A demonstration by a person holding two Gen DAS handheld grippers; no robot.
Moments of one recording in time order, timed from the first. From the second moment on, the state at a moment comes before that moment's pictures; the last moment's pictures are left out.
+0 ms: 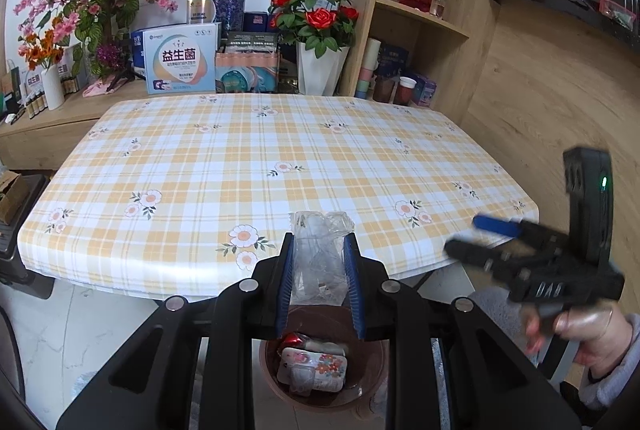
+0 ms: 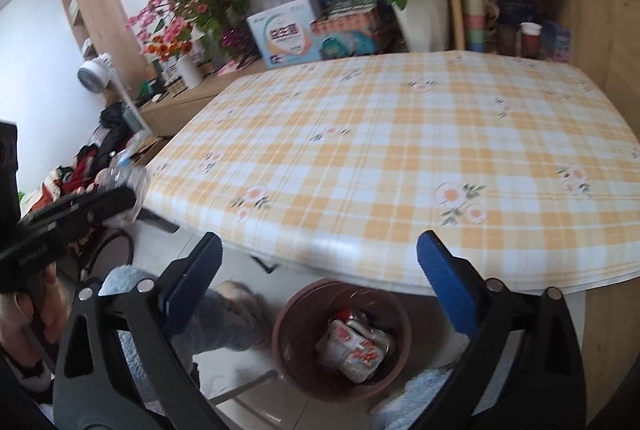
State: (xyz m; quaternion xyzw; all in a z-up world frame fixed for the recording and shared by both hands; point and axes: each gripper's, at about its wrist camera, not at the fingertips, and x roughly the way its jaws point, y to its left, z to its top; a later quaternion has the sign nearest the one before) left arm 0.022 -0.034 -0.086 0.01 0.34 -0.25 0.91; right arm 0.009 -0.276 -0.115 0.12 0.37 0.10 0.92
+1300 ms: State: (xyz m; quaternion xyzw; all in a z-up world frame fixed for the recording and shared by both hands) left arm 0.037 -0.040 -0.075 0.06 0.30 -0.19 0.93; right arm 0.015 -0.312 -0.051 0.07 0.30 0.04 0.95
